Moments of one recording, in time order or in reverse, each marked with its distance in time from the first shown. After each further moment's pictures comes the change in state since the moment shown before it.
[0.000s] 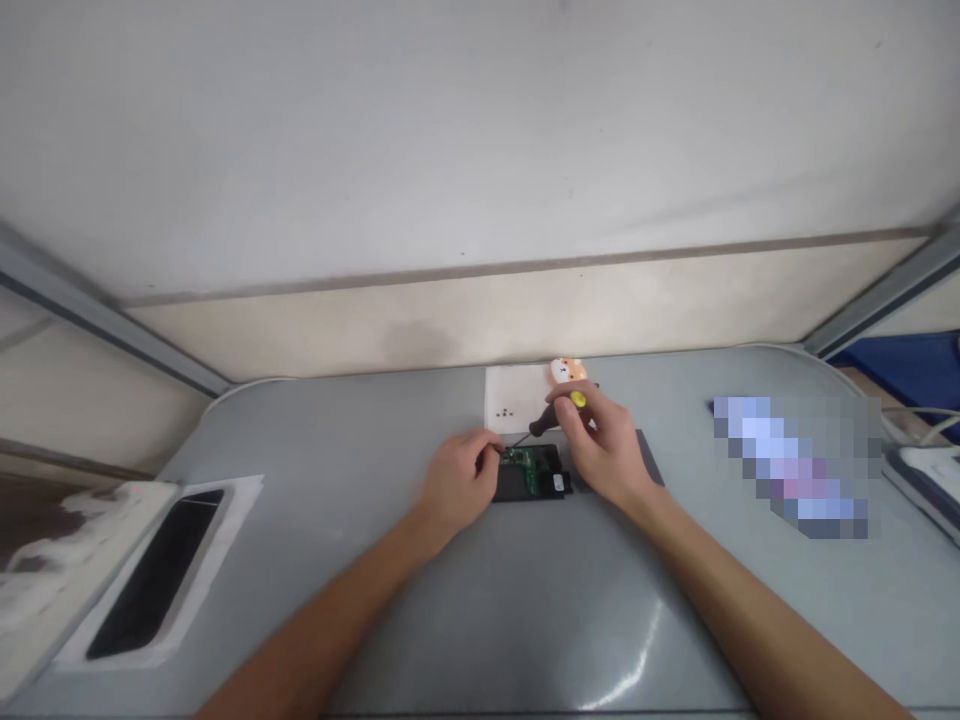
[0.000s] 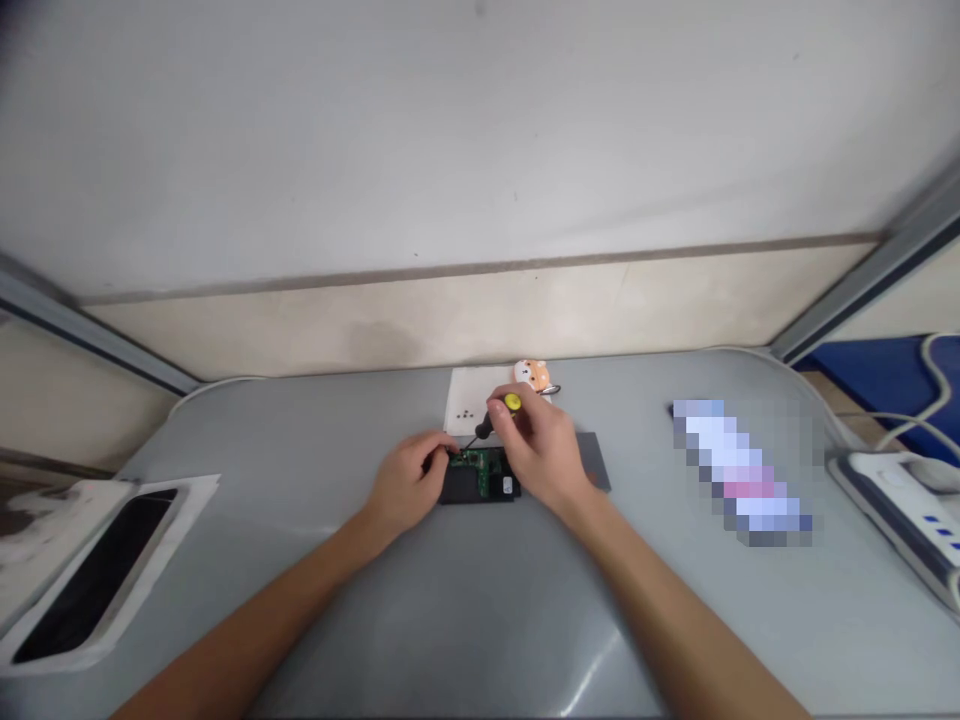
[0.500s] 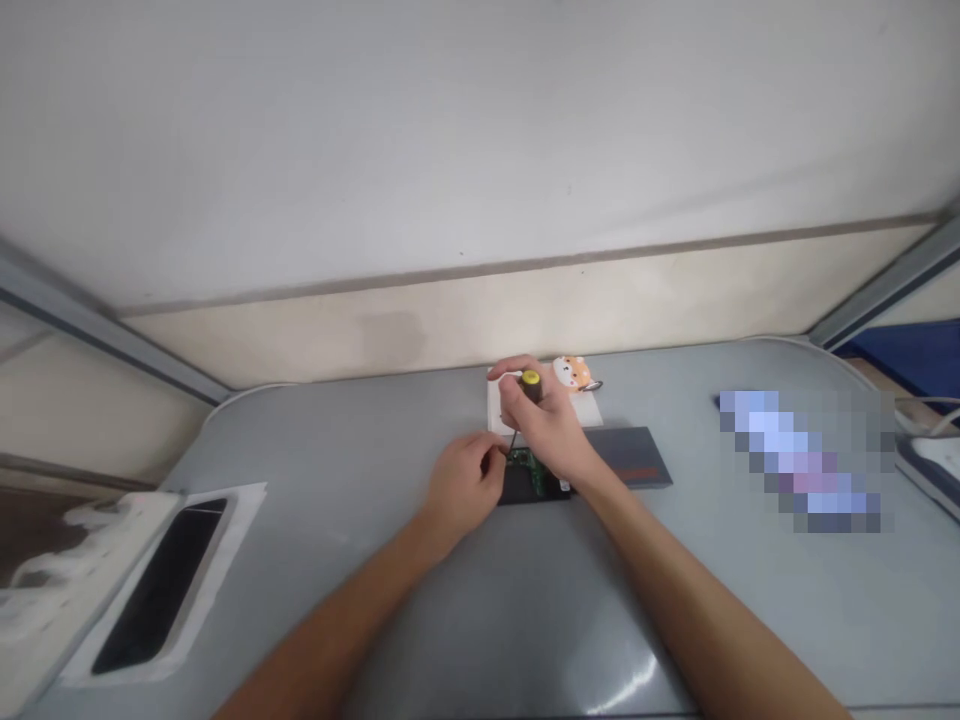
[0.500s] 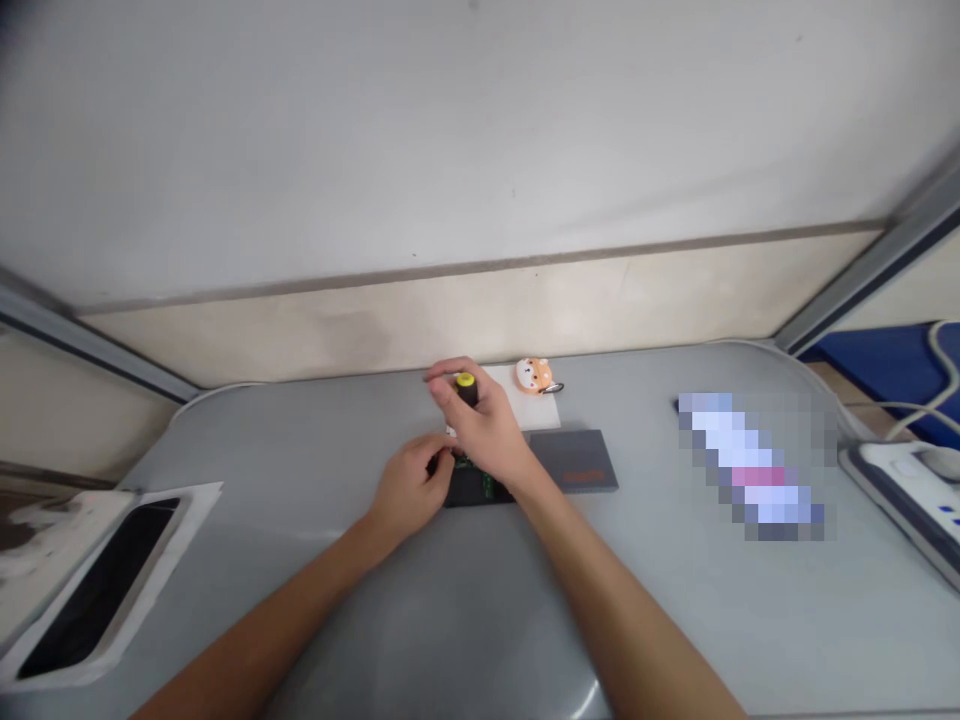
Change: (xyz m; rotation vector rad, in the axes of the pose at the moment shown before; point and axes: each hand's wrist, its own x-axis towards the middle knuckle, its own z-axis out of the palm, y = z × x) left_hand 0.001 -0.003 0.002 0.004 -0.010 0.019; right_hand 0.035 -0.024 0.057 0.666 -0.195 0.037
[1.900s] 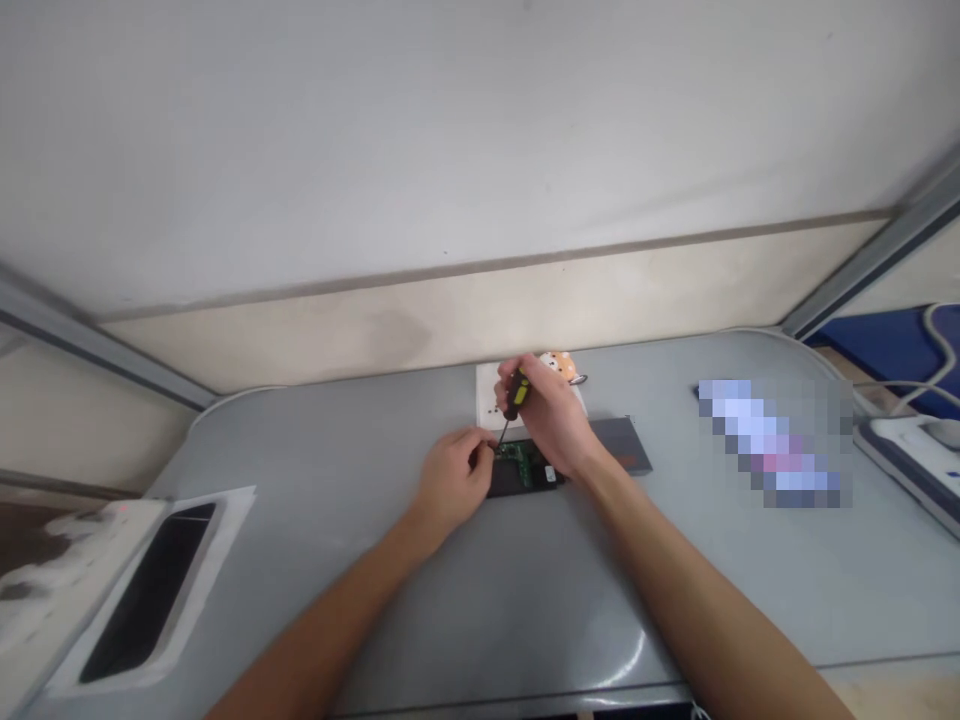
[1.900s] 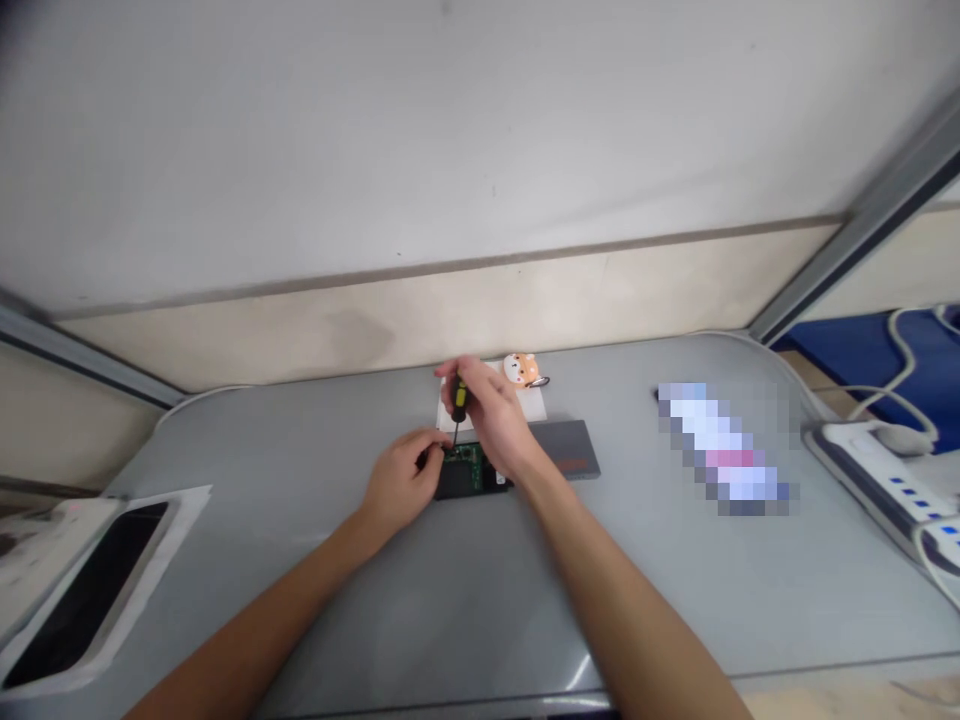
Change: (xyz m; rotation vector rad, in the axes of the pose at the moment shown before) left_hand 0.001 0.001 -0.001 0.019 0.005 0.009; right_hand -0.004 -0.005 -0.014 0.253 0.112 0.084
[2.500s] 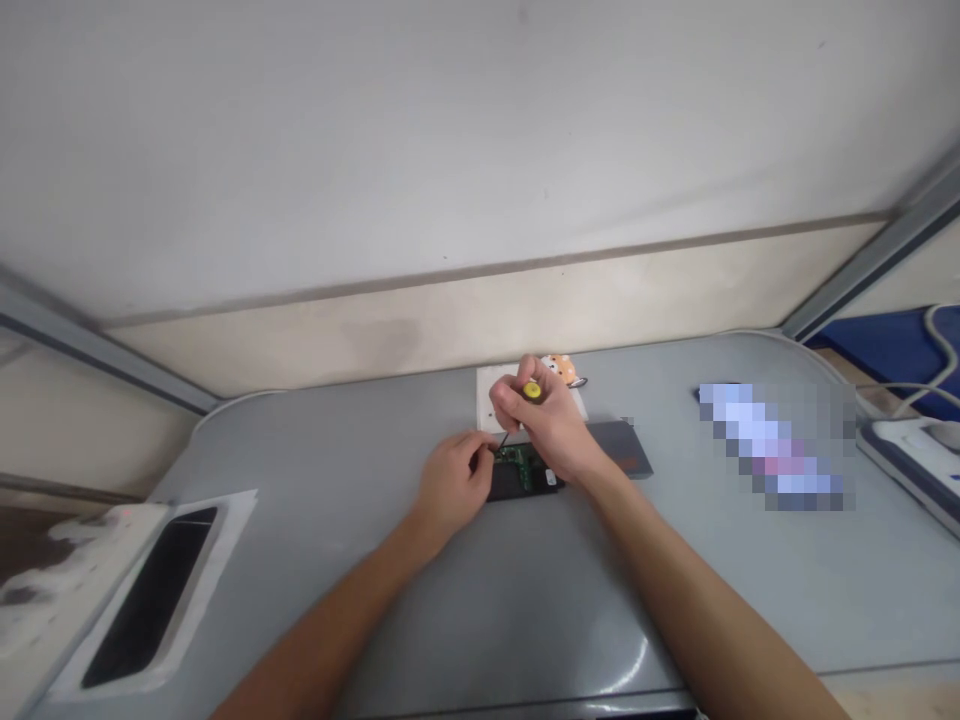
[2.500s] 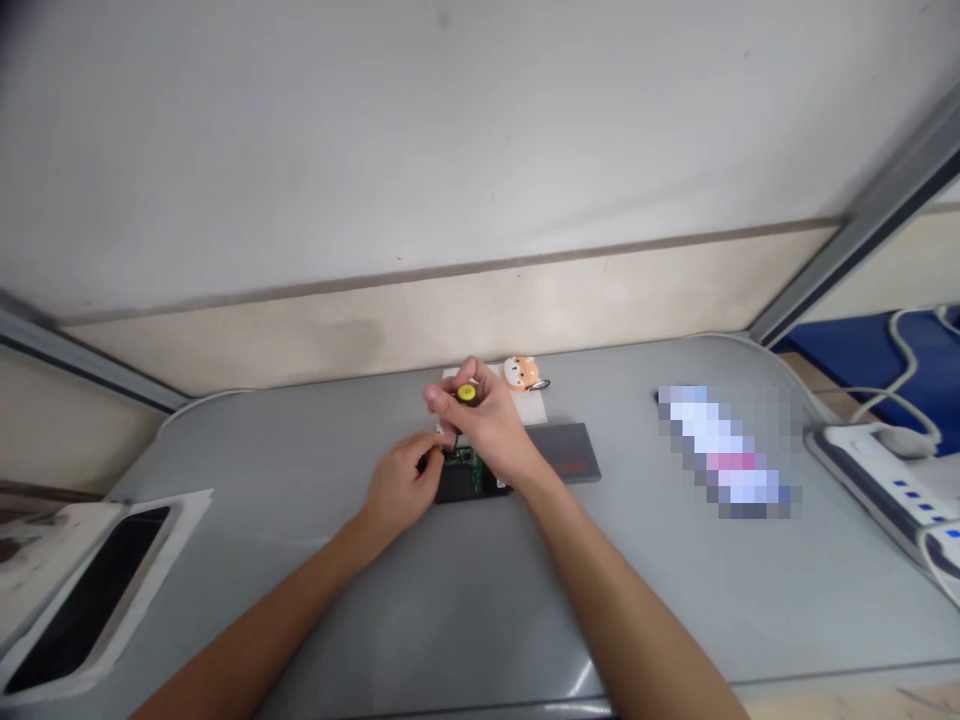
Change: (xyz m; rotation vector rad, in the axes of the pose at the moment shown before) left_hand -0.001 -0.001 0.000 0.004 0.000 0.003; right_hand -0.007 -0.003 0.002 -0.037 -0.097 0.008
